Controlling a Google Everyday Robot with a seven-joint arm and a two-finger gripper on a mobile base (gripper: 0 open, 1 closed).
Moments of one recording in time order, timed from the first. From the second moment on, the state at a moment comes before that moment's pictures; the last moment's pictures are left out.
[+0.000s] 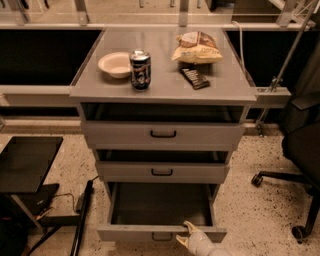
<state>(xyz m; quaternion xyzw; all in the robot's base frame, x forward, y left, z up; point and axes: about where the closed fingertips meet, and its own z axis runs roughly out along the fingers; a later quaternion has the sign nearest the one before) 0.531 -0.139 0.188 -0.45 0.76 -0.02 0.47</state>
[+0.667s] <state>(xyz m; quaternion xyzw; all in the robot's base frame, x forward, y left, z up) 0.531 -0.140 0.189 -0.45 0.76 -0.02 0.47</state>
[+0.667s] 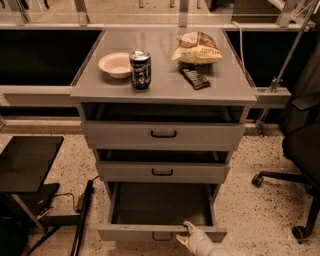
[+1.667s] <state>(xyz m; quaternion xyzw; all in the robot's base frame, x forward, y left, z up) 0.531 -0.140 0.189 -0.45 0.76 -0.02 0.47</state>
